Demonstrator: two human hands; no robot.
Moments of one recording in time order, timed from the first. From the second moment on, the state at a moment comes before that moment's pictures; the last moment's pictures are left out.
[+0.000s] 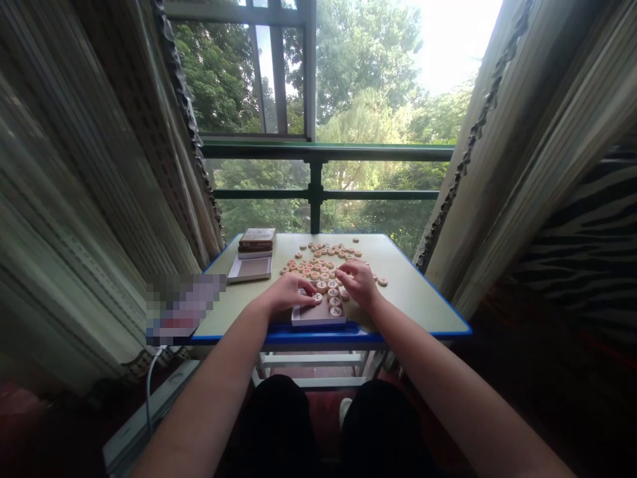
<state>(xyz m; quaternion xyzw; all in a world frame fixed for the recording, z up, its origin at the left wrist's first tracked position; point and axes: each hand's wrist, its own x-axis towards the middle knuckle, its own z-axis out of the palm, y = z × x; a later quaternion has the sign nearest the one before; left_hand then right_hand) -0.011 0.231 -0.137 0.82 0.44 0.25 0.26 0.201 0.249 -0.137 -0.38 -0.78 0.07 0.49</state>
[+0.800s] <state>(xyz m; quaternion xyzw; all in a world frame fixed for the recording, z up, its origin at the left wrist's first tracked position) -0.007 0.229 -0.137 0.82 0.44 0.26 0.25 0.204 0.249 -0.133 -0.40 -0.69 0.22 0.56</state>
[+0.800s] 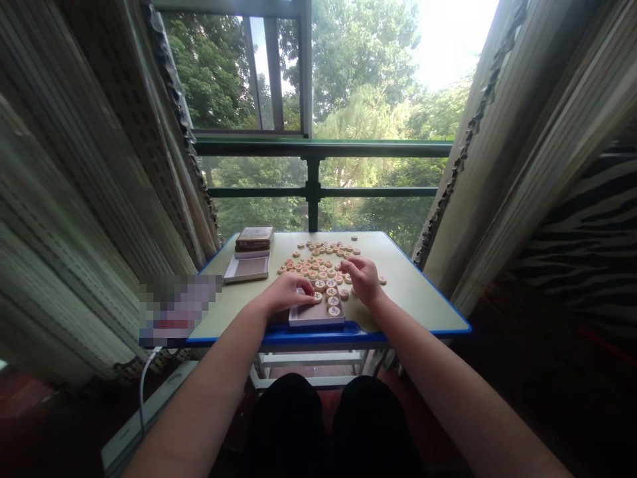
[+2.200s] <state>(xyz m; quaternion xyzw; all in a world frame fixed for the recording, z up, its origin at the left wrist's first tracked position) -0.006 0.233 -0.141 0.83 0.43 0.26 0.25 0.206 0.250 -0.136 -0.42 -0.72 0.11 0.54</state>
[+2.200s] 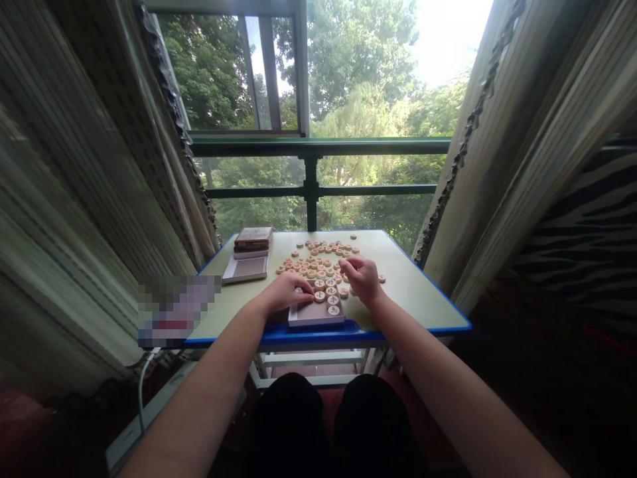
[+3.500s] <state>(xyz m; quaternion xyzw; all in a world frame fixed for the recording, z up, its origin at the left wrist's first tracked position) -0.007 0.239 -0.142 0.79 0.48 0.36 0.14 0.210 0.262 -0.138 -0.70 -0.67 0.00 0.25</state>
